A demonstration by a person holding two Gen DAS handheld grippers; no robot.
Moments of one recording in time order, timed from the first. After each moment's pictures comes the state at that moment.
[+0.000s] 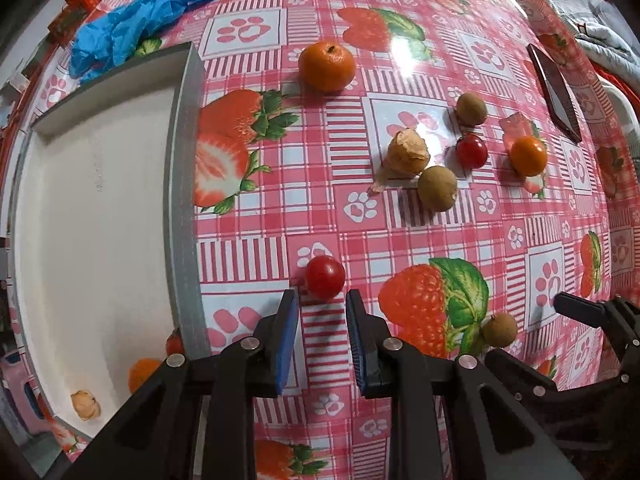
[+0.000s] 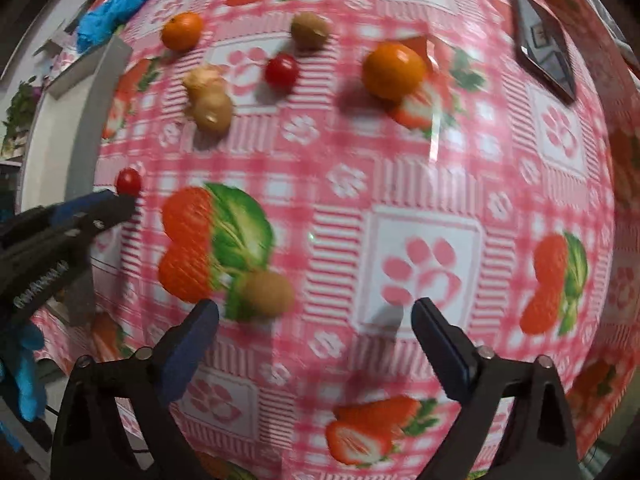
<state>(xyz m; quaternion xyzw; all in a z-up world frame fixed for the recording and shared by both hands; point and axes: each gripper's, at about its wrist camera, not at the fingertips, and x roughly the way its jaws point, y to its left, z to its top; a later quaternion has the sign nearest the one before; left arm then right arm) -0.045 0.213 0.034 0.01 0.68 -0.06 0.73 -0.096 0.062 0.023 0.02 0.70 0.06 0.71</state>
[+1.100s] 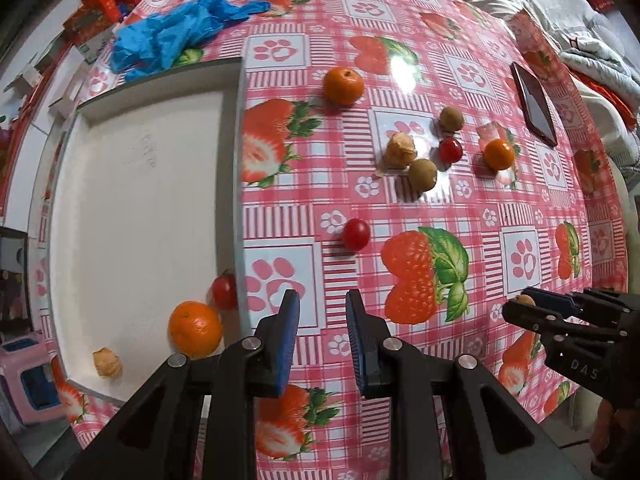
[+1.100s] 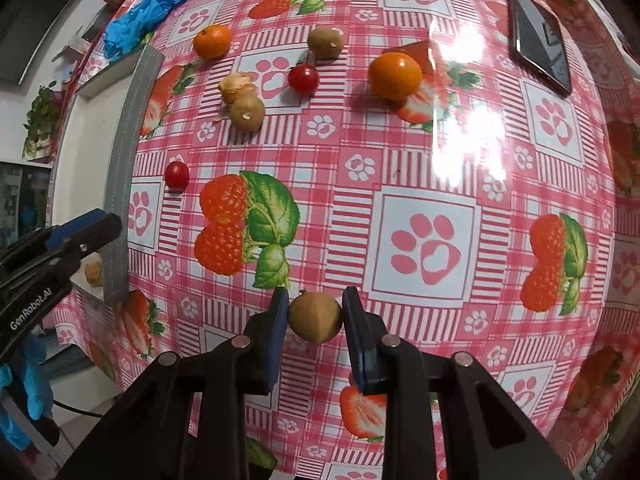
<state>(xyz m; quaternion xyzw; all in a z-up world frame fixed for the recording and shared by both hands) -0.086 0.225 0.081 0.00 0.65 -0.06 0.76 -0.130 0.035 0.054 0.05 0.70 0.08 0.71</state>
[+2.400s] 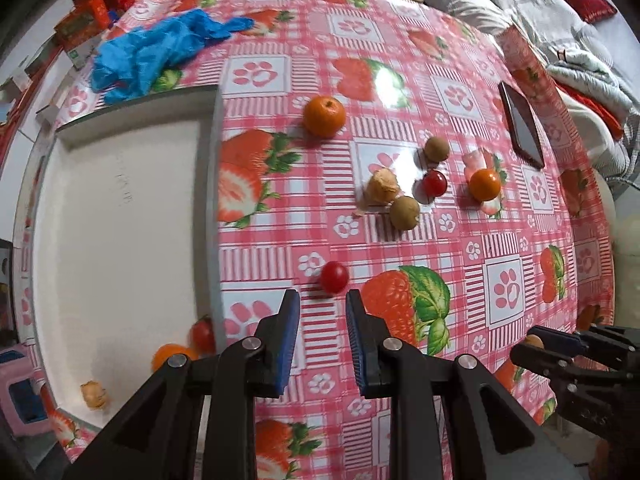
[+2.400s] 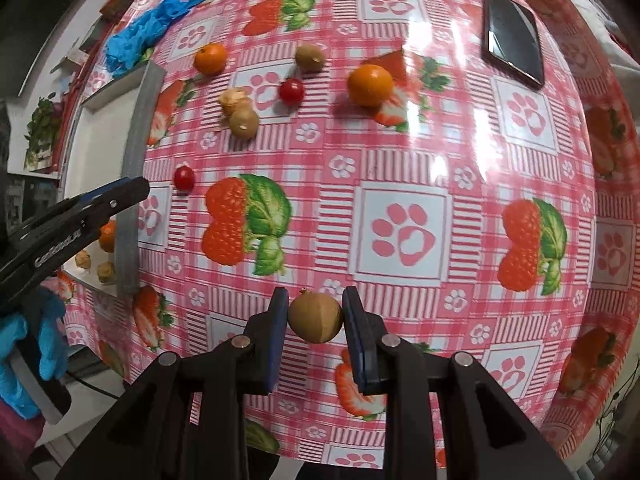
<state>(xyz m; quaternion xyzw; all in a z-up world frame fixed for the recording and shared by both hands) -0.065 0.237 0.088 -0.03 0.63 -0.08 0.77 -0.131 0.036 0.073 0.06 0.69 0.08 0.72</state>
